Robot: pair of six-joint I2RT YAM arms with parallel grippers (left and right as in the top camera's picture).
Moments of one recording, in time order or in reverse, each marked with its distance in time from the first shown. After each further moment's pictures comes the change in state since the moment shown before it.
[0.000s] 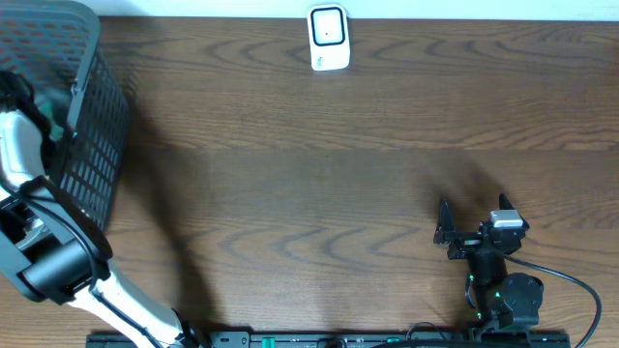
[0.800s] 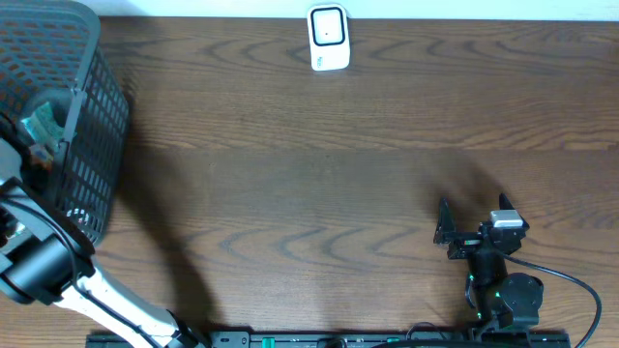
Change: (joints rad) left arm 0.120 0.076 -0.056 0.004 0.146 -0.003; right arm 0.000 0.000 0.000 0.000 0.000 0.000
